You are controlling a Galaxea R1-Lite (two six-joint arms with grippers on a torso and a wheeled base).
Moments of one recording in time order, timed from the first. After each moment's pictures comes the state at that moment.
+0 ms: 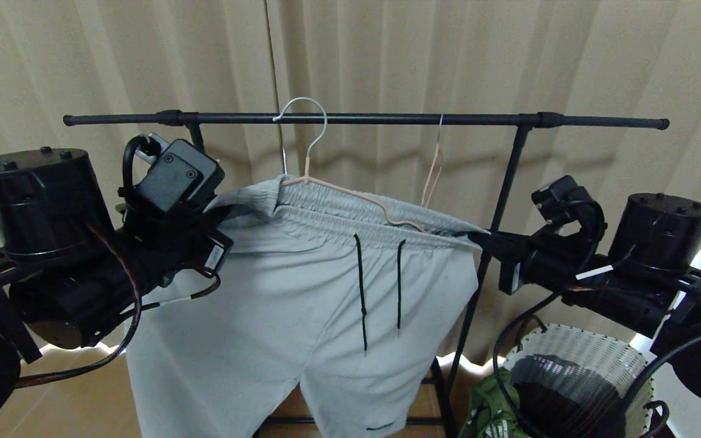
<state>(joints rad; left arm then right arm) -0.45 1.53 -0.72 -0.72 0.26 0.58 0.34 1.73 -0.63 -0.95 0.21 -0.10</state>
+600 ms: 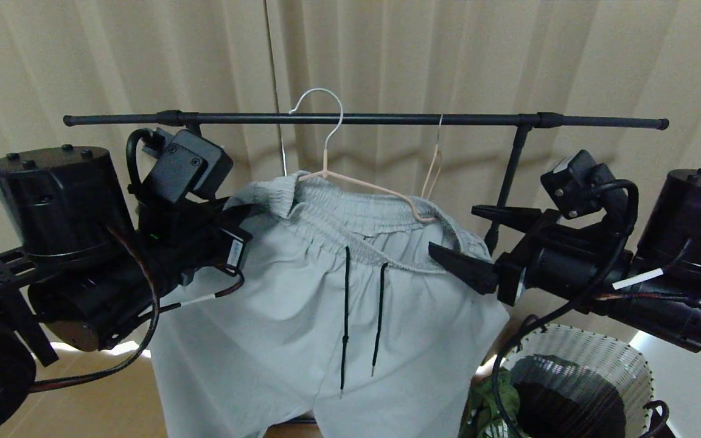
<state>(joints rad) -0.53 1.55 -0.74 -0.72 0.26 0.41 0.52 1.58 -0.68 -0.80 0.21 -0.10</state>
